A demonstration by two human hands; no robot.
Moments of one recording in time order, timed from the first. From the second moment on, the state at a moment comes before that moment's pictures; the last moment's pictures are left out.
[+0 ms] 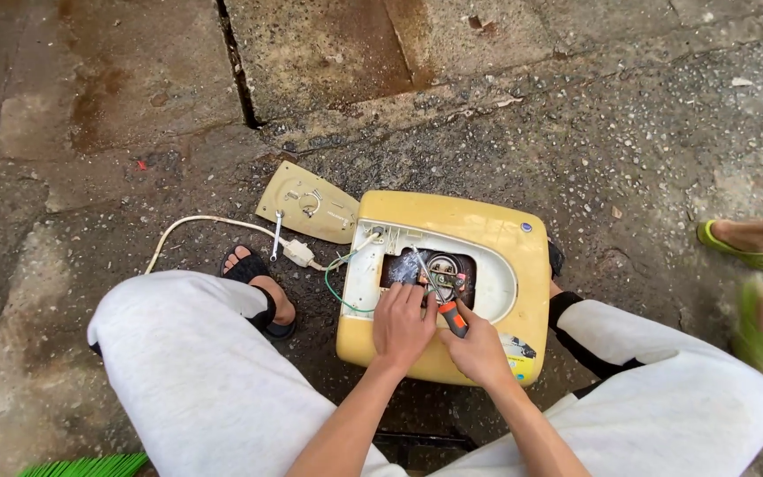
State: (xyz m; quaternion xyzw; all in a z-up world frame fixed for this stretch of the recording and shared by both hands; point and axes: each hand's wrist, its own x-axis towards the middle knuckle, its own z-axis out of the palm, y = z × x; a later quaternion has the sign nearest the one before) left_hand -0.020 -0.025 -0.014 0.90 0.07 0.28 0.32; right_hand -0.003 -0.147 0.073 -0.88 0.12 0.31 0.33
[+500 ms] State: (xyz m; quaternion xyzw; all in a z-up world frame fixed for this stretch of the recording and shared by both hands) left_hand -0.020 -0.025 -0.015 0.90 0.07 0.29 0.31; right_hand -0.010 -0.136 0.088 -0.88 0.11 0.32 0.34
